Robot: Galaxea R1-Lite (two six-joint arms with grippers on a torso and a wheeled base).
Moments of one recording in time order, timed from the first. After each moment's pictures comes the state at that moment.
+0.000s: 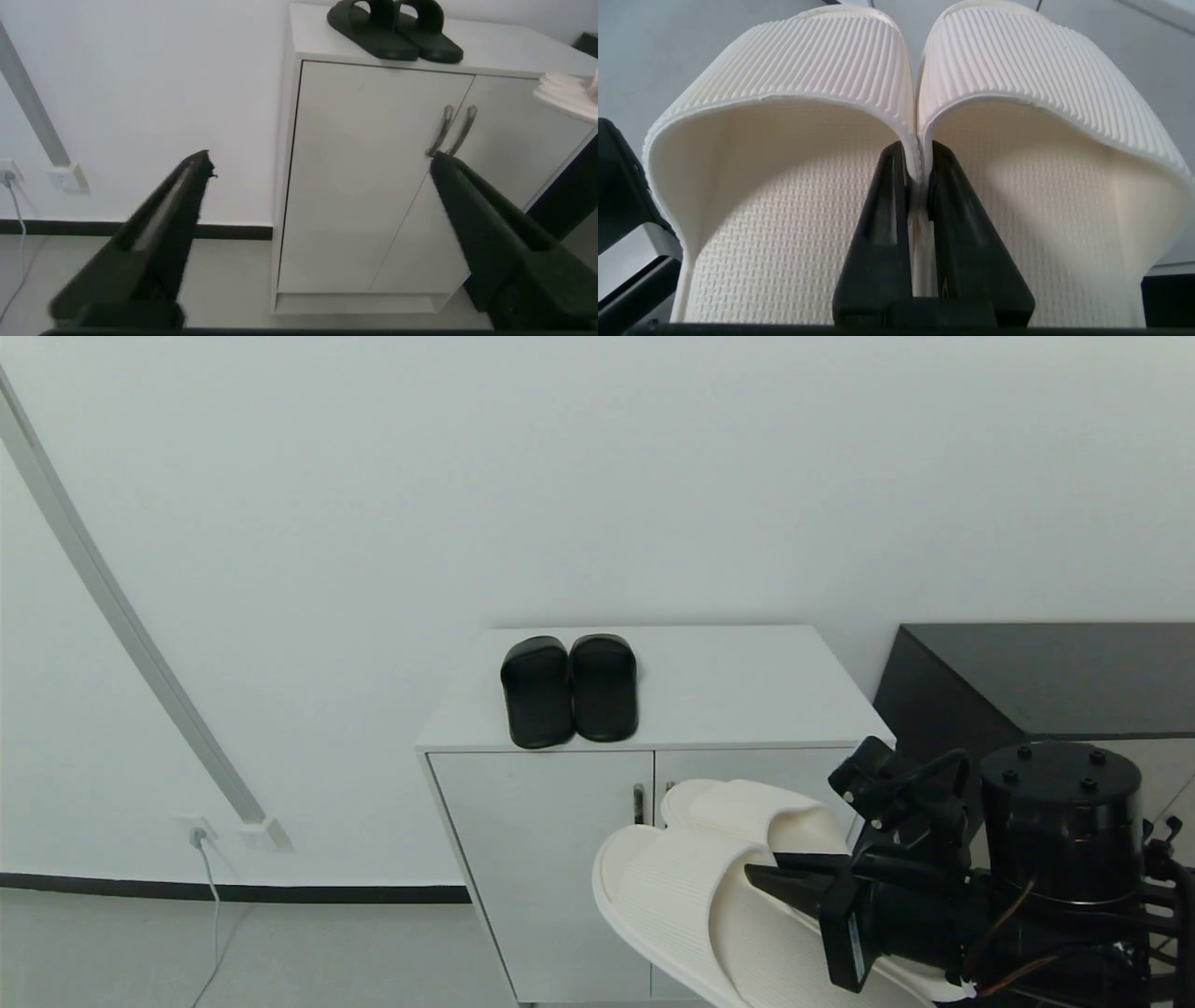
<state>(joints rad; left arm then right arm) 0.00 0.00 0.00 0.00 0.00 -0.09 0.76 1.58 -0.54 -0.68 0.12 0.05</state>
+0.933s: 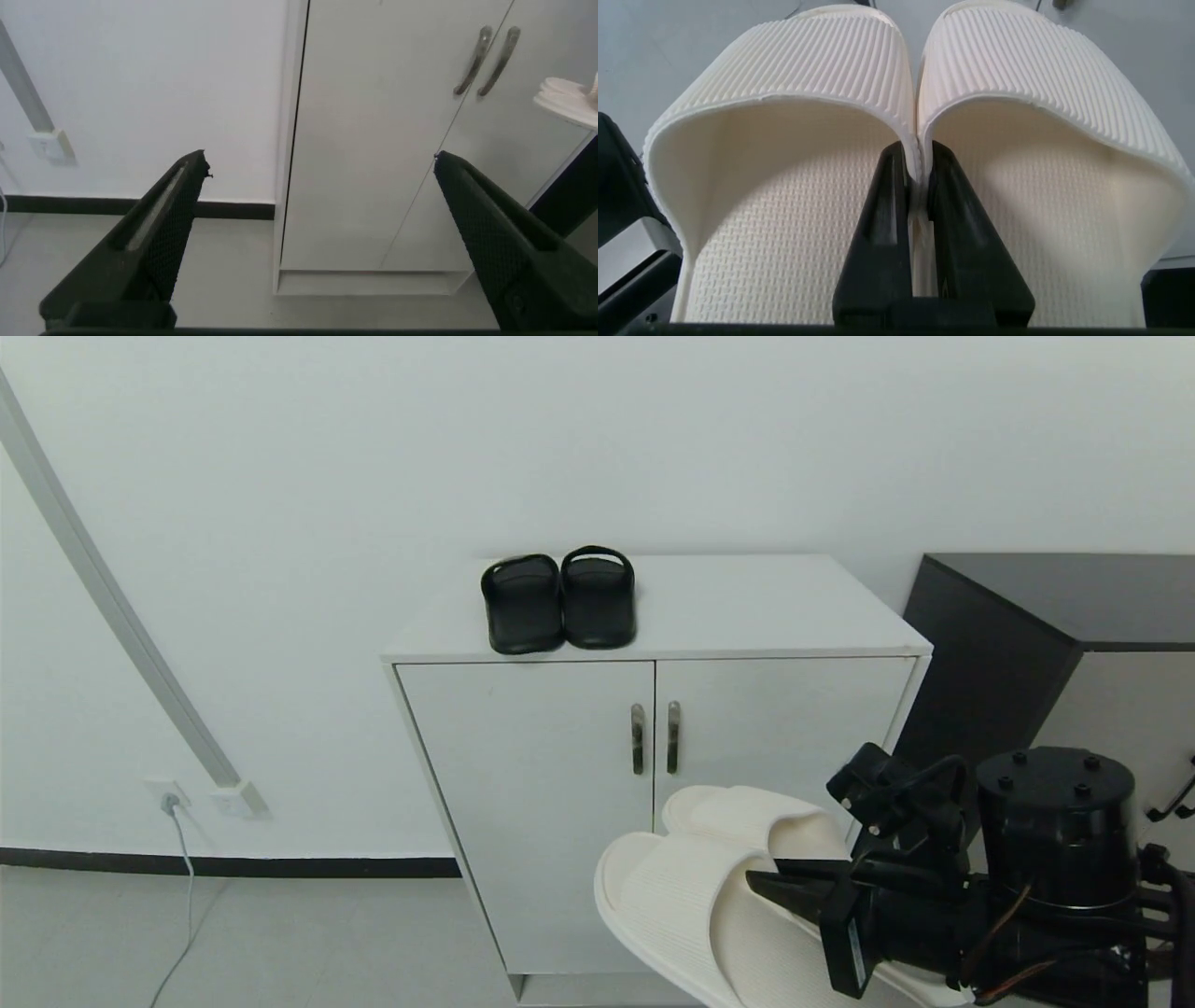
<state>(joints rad) 0.00 0.00 0.00 0.00 0.01 -0.09 0.76 1.58 -0.53 -0.68 0.12 0.05</state>
